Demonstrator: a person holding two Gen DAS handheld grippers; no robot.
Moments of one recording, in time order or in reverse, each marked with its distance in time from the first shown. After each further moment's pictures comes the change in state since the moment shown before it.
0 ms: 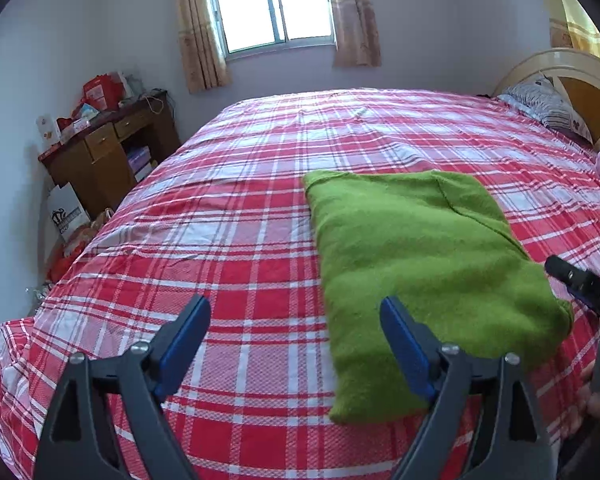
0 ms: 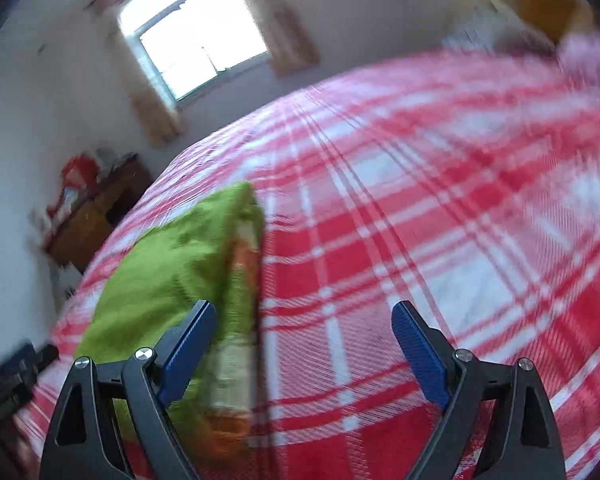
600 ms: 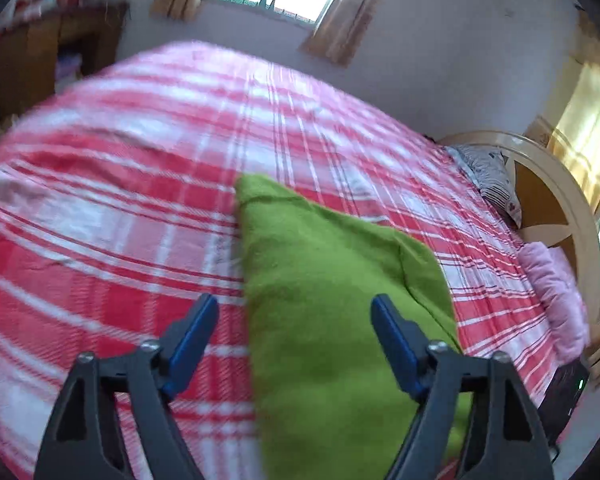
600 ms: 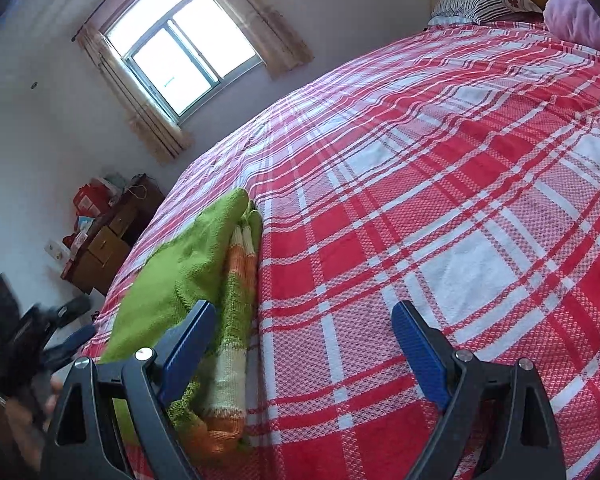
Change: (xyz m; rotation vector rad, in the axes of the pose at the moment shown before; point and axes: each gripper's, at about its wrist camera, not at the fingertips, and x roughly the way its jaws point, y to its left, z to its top) left arm 0.102 0.032 0.054 -0.315 0.148 -0.495; right arm 0.002 -0.012 -0.002 0.062 -0.012 0.068
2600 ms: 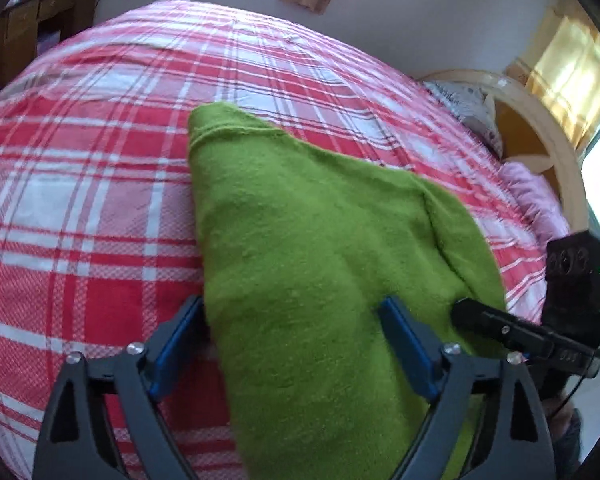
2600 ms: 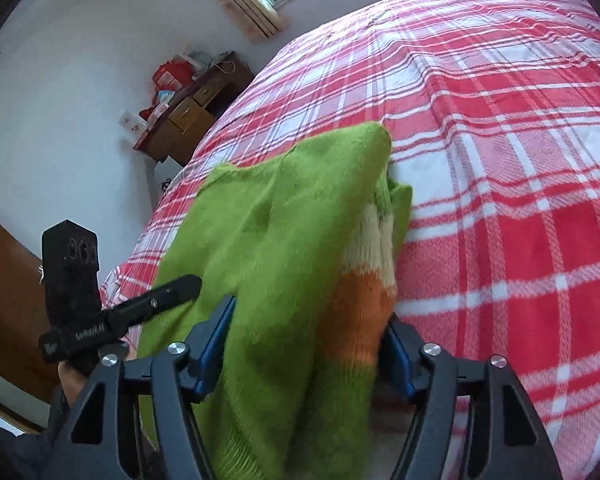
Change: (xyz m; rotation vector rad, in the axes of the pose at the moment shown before) left arm -0.054 -0.005 -0.127 0.106 0.152 0.002; right arm -0.010 0.082 -0.077 -0.213 0.422 0.286
